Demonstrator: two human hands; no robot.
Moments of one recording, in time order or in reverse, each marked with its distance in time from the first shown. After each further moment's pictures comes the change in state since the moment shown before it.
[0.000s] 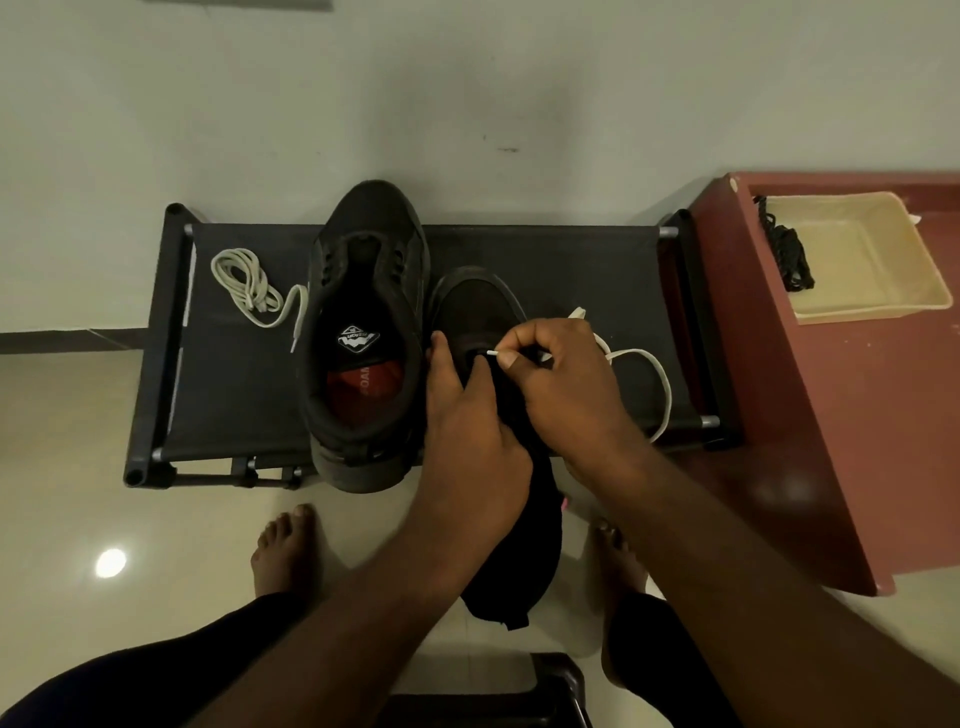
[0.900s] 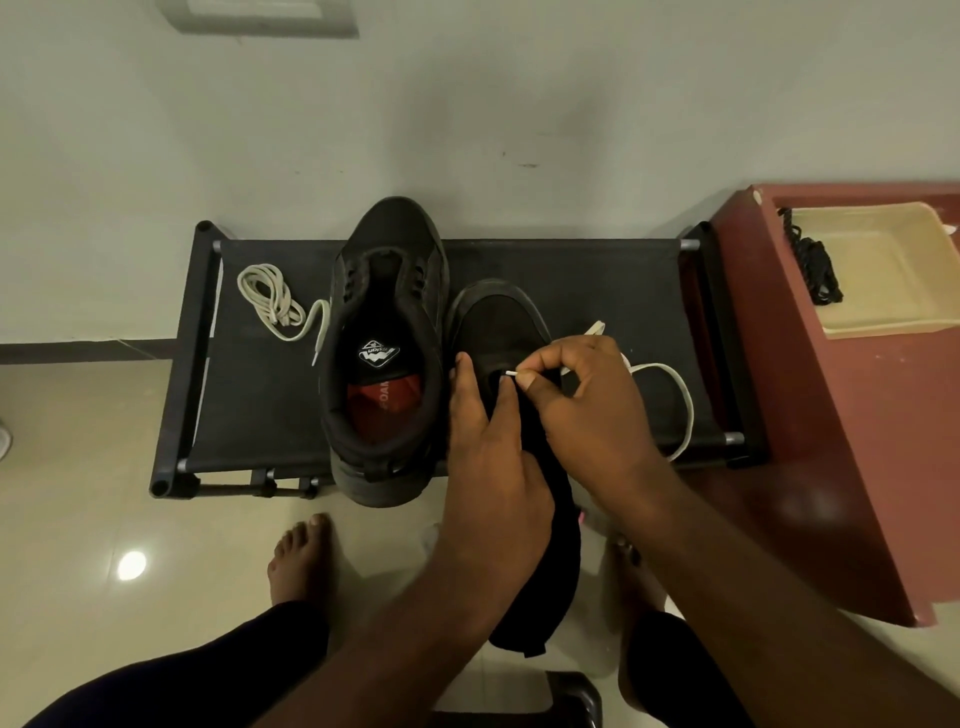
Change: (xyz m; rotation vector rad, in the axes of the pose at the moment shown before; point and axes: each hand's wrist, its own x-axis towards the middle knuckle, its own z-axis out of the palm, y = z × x) left_hand -0.010 -0.008 0.009 -0.001 0.044 0.061; right_hand -0.013 -0.009 -0.006 -0.025 0.042 -0.028
